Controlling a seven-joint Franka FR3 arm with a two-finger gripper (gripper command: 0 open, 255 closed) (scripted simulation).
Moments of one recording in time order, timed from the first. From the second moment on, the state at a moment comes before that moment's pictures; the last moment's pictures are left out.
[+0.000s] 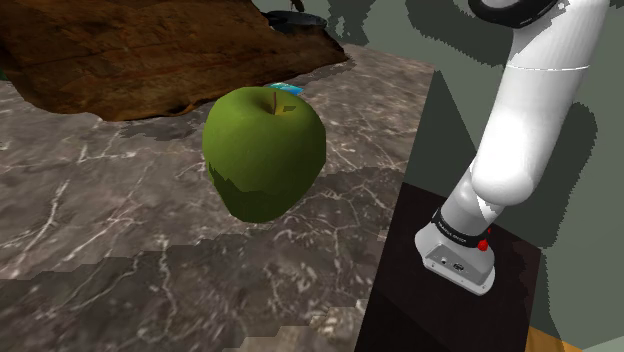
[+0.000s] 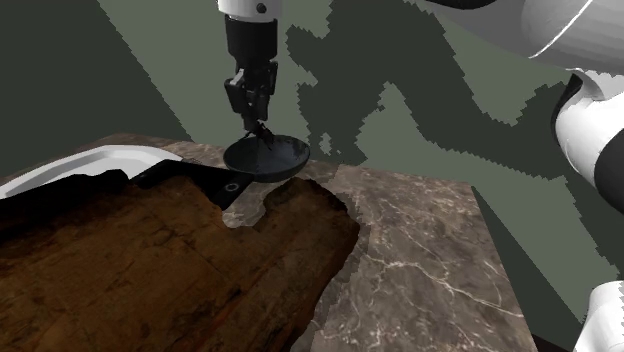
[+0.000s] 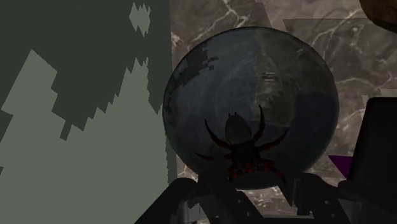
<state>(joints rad) 0.04 0.26 0.07 -1.05 -0.10 1.46 -0.20</state>
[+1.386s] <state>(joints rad) 0.03 0.18 0.07 -1.29 -0.09 1.63 -0.20</state>
